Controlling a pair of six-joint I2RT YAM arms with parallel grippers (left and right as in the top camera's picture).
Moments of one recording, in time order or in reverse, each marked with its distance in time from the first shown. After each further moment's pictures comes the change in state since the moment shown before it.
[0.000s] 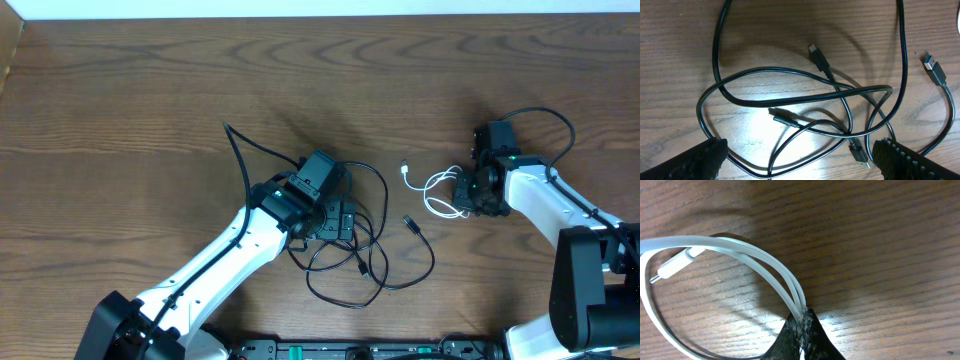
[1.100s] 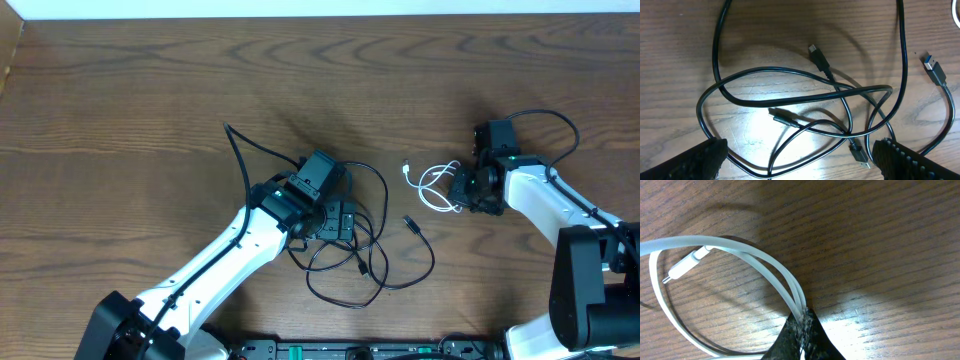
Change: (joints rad) left arm 0.000 0.000 0.000 0.000 0.000 0.000; right arm 0.000 0.002 -0.002 0.043 -0.070 0.119
